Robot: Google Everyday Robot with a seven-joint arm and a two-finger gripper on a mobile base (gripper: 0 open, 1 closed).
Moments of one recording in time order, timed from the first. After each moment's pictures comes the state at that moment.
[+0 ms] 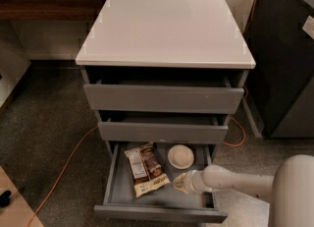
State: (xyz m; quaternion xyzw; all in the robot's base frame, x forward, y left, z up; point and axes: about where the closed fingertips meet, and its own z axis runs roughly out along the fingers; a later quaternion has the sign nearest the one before) arm 0.538 -0.117 0.262 -0.58 0.75 0.13 0.29
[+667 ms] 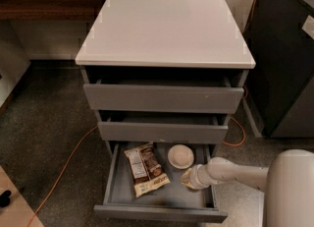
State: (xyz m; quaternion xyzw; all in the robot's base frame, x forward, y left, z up) arm 0.561 -0.152 0.265 -0.58 0.76 0.12 0.26
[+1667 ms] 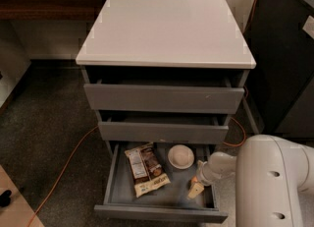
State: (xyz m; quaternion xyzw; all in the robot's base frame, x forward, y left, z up) arm 0.576 -0.203 0.235 -0.52 0.83 0.09 0.18
